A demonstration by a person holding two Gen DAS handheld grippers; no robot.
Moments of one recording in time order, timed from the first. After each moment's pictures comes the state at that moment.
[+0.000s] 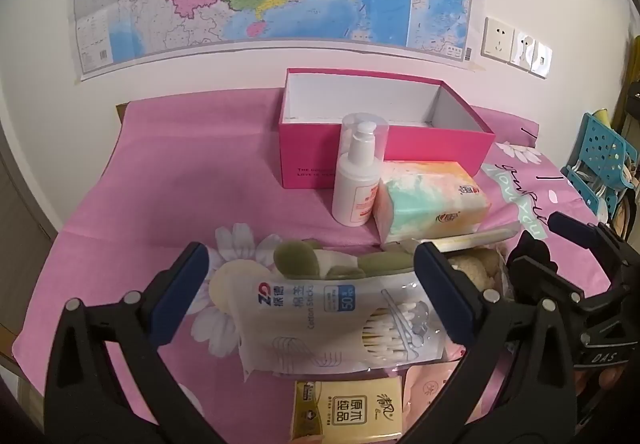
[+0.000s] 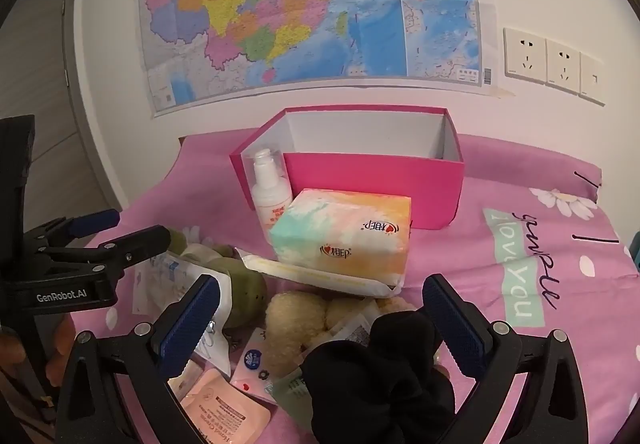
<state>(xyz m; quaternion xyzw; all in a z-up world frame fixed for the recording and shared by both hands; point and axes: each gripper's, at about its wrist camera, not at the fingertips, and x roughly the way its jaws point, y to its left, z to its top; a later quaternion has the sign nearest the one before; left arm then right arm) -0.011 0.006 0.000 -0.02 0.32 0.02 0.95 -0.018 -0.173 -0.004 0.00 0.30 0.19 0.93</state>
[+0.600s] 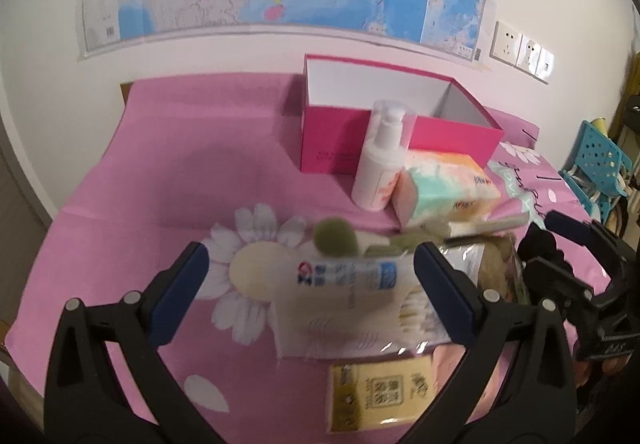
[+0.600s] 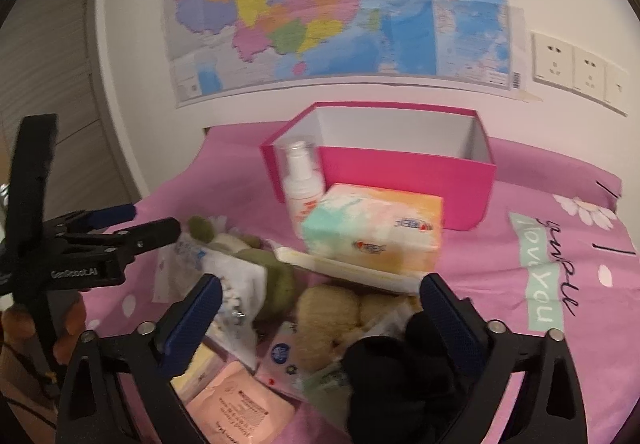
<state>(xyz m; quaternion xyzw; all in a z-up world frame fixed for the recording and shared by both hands) -0.018 0.044 -0.015 -0.05 0.34 0.00 0.94 -0.024 -0.157 -0.002 -0.02 0.29 0.24 0.92</state>
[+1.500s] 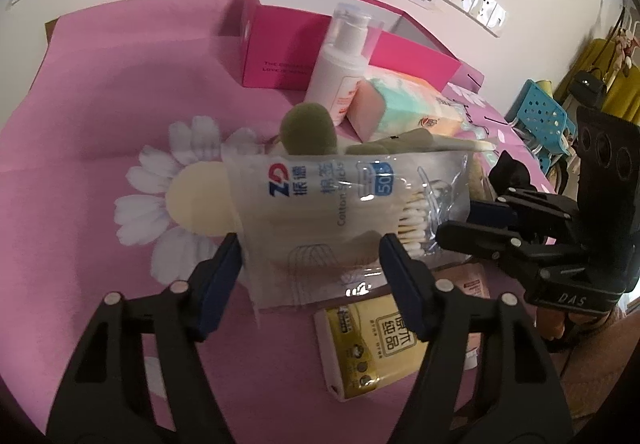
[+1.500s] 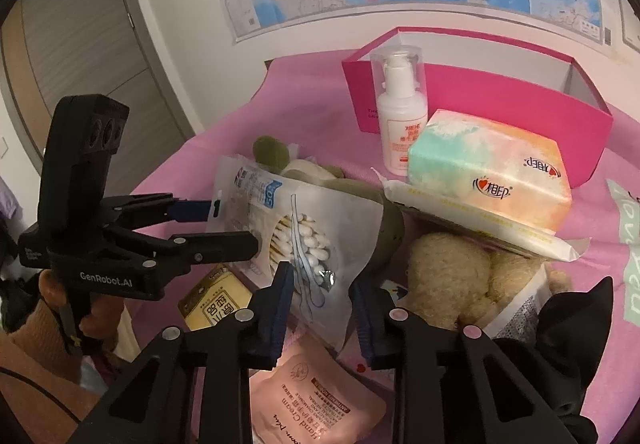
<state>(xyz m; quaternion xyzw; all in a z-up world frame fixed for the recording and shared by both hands) -0.008 0.057 -0.068 -0.09 0.42 -0.14 0.89 -0.010 -0.106 -0.056 -0.04 0.39 0.34 0.85</state>
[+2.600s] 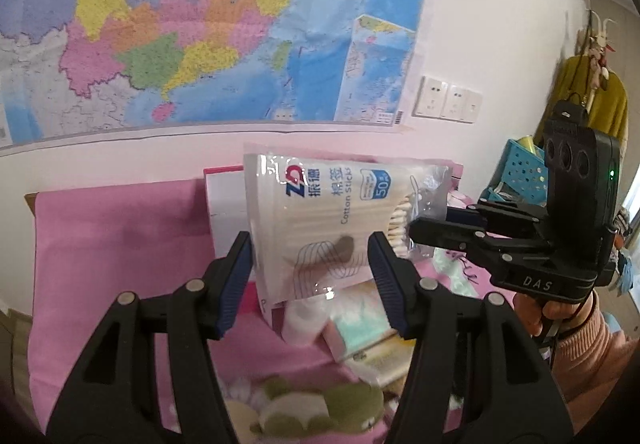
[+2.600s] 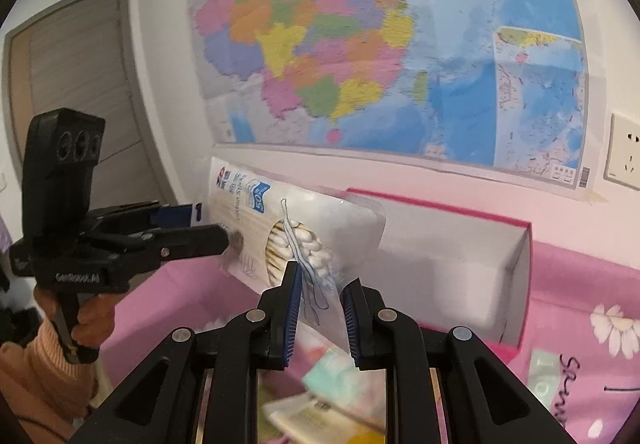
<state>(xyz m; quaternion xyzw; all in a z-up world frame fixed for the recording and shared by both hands) 0.105 0.033 0.090 -0.03 0.29 -0.17 0.94 0.094 -0.141 0.083 -0.01 0.26 0.33 0.90</state>
